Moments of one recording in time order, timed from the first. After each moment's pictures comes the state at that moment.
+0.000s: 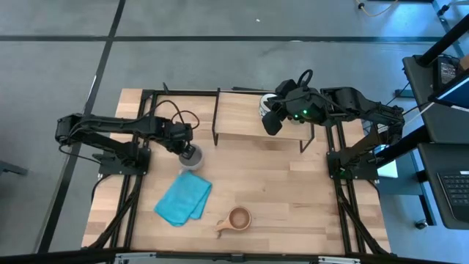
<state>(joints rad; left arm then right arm) 0.15 1.17 0.77 -0.97 -0.07 -0.97 0.05 1.55 2.01 -1.16 0.58 0.49</state>
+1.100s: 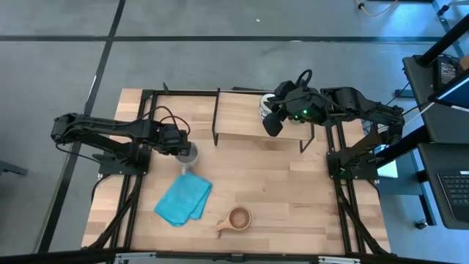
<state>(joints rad) 0.05 1.09 0.77 -1.06 -0.14 -1.41 0.05 1.55 2.01 -1.16 0.58 0.41</state>
